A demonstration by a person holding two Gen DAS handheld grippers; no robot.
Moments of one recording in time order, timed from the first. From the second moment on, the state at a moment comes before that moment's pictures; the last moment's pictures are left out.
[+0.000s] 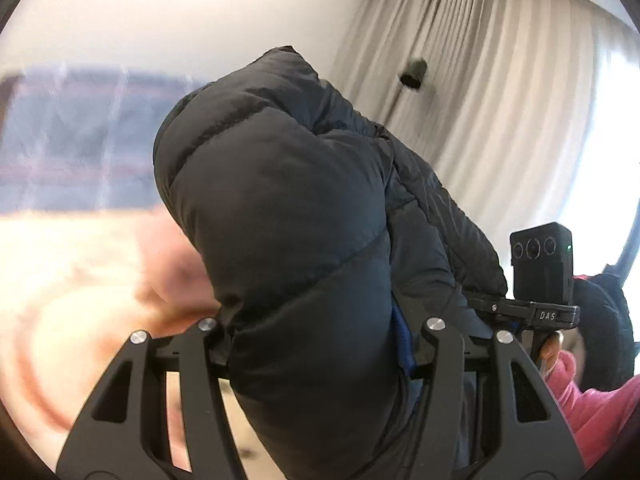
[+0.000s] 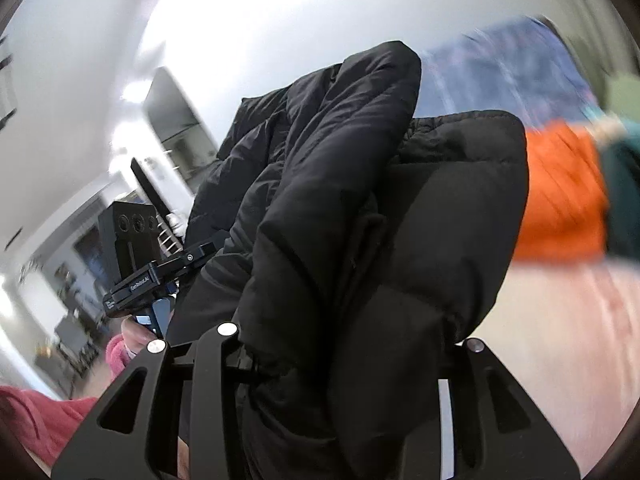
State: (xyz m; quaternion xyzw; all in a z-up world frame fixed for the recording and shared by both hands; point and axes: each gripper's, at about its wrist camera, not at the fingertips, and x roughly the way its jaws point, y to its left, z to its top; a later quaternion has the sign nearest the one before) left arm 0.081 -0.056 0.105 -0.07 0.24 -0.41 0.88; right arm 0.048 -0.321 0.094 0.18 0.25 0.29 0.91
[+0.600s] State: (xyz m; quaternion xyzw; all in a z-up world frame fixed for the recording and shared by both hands) left arm 0.259 0.094 0.123 -0.05 0.24 -0.20 0.95; right arm 0.326 -0.150 0.064 0.18 0.29 0.38 0.86
